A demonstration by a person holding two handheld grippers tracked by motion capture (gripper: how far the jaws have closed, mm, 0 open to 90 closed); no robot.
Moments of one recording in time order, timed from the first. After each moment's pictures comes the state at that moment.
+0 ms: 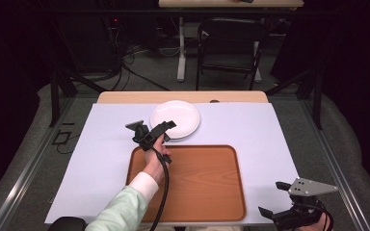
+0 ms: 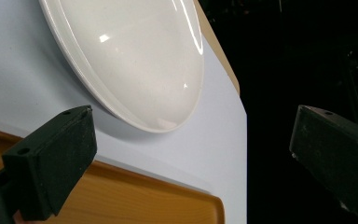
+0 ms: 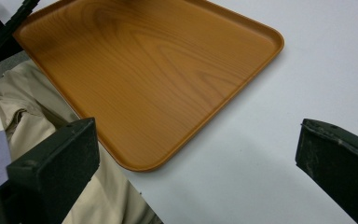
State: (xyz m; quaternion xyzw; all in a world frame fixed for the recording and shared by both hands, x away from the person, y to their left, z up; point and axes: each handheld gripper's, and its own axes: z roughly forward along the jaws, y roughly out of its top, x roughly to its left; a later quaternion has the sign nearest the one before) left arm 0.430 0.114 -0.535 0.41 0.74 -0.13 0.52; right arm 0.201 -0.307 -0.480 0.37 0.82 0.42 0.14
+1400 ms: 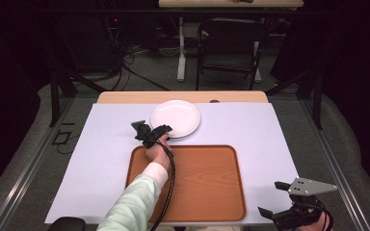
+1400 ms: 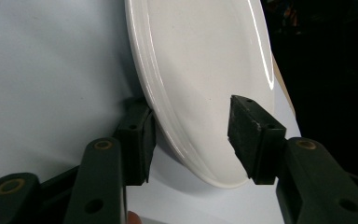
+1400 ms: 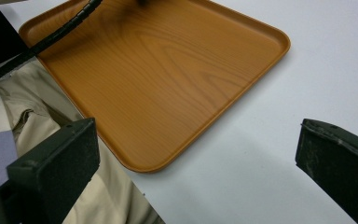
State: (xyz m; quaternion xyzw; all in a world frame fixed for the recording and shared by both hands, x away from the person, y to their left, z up) left arm 0.458 0.109 -0.565 0.40 0.79 -0.06 0.46; right arm 0.203 -0.307 -0.481 0.36 0.82 0.43 0.13
